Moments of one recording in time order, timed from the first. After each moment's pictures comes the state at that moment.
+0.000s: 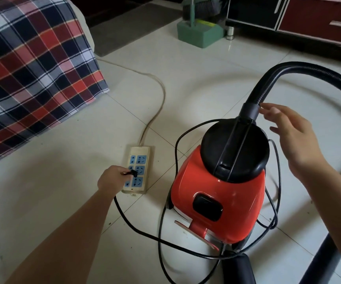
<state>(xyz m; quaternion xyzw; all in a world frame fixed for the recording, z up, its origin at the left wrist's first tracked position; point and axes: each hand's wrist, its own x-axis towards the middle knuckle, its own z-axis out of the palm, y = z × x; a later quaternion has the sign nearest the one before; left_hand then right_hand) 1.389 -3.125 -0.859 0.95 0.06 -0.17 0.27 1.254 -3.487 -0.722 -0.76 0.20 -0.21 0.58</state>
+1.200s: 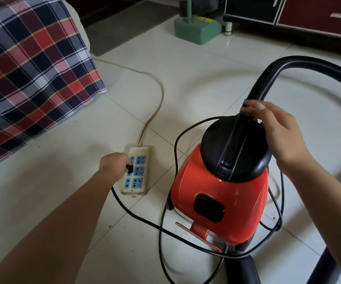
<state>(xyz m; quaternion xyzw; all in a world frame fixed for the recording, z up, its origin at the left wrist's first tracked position) 1.425 -3.151 -0.831 0.97 -0.14 -0.15 -0.14 1.266 -3.468 -0.725 -0.74 0.19 -0.20 0.61</state>
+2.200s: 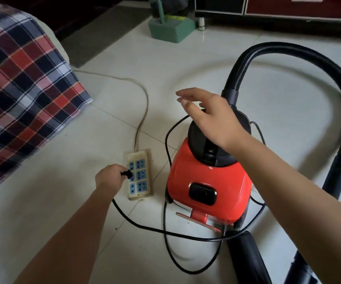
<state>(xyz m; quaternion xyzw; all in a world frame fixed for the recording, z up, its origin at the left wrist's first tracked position) 1.394 -3.144 -0.827 0.99 -0.11 -0.11 -0.03 1.282 -3.406 -0.689 -0.84 0.08 -0.17 0.50</state>
